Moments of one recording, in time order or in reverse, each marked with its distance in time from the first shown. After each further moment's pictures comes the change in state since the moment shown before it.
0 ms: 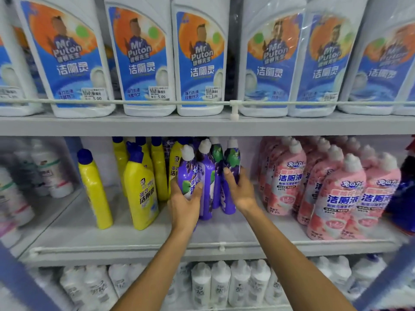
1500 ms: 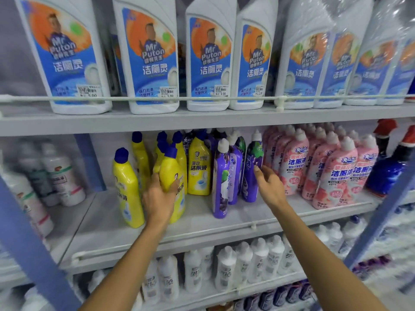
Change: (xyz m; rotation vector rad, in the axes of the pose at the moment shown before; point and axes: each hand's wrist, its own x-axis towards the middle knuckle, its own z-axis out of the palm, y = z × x) left_hand 0.078 -0.033 -0.153 0.334 -0.104 0.153; right_hand -0.075 -0.040 0.006 -0.253 0.240 0.092
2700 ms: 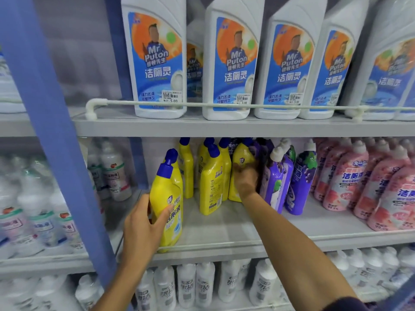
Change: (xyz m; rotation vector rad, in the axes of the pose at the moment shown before) left_hand -0.012 -0.075 -0.144 -0.007 0.047 0.095; right_hand 0.028 -0.088 0.206 -0.009 0.083 0.095
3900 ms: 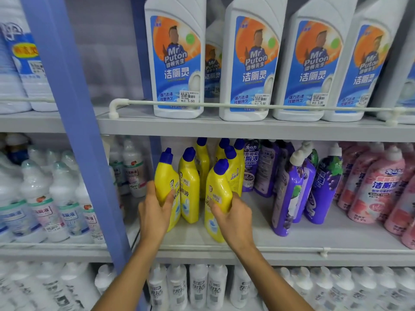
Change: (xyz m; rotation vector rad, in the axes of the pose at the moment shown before) left_hand 0.034 -0.024 0.016 0.024 0.103 -0.139; right_hand -0.152 0.004 -0.010 0.030 -0.201 -0.397
